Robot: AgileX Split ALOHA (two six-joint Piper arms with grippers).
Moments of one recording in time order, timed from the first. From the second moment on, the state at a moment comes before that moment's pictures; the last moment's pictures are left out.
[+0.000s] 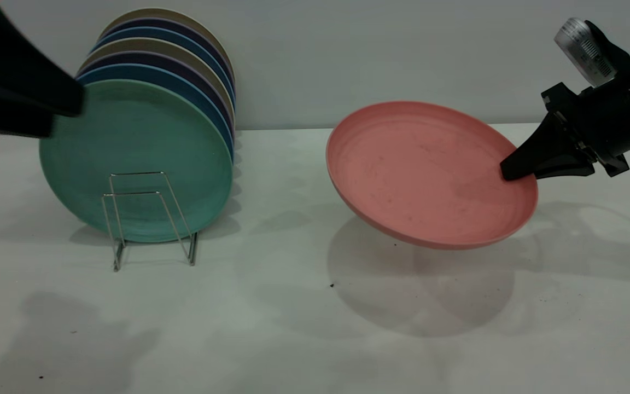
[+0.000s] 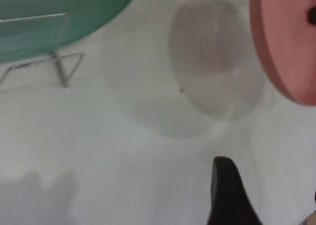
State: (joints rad) left arm 0.05 1.44 -0.71 -1.16 0.63 0.98; right arm -0.11 2.22 -1.28 1.21 0.87 -1.15
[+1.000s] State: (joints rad) left arm 0.05 1.90 -0.72 -1.72 0.88 1.56; right arm 0.08 2.21 -1.28 1.25 0.88 -1.20
